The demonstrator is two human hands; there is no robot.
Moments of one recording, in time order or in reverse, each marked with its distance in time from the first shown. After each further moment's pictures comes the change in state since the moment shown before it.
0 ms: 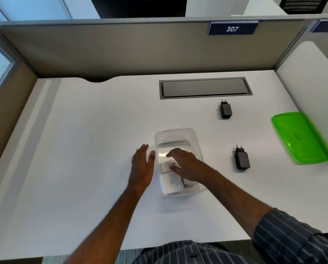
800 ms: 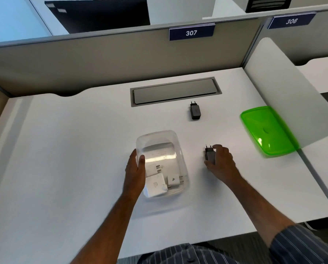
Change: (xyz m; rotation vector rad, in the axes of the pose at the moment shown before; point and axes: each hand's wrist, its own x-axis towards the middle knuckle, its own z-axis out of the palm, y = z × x) left_hand -0.015 0.068 0.075 -0.215 0.007 0.048; right_hand -0.112 0.179 -0.047 0.124 0.432 0.645
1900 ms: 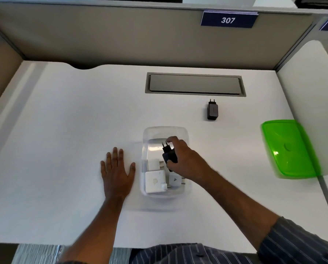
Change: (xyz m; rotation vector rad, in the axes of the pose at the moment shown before) left_hand 0.001 -0.106 -0.022 0.871 0.242 -0.036; right_hand -0.009 -0.136 0.013 0.003 -0.364 -0.502
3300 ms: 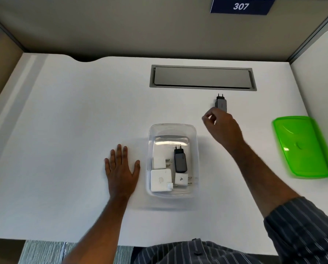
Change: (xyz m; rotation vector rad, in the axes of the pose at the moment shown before) left_hand -0.001 0.000 -0.003 -0.059 -0.009 0.007; right_hand 0.067 0.069 -0.070 -0.022 0.438 0.127
